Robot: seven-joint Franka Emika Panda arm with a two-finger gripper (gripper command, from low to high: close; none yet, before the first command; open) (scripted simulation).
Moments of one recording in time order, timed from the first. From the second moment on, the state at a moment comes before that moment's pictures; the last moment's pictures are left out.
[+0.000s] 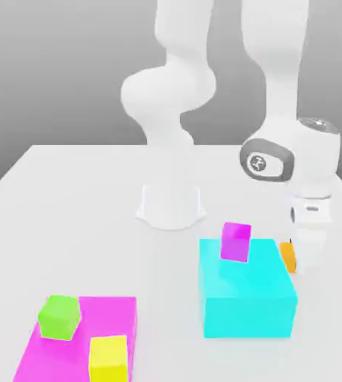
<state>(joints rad) 0.83 0.26 0.00 -2.86 -0.23 3.13 0.42</state>
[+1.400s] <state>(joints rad) 0.66 -0.01 0.08 -2.80 -0.06 2.84 0.16</state>
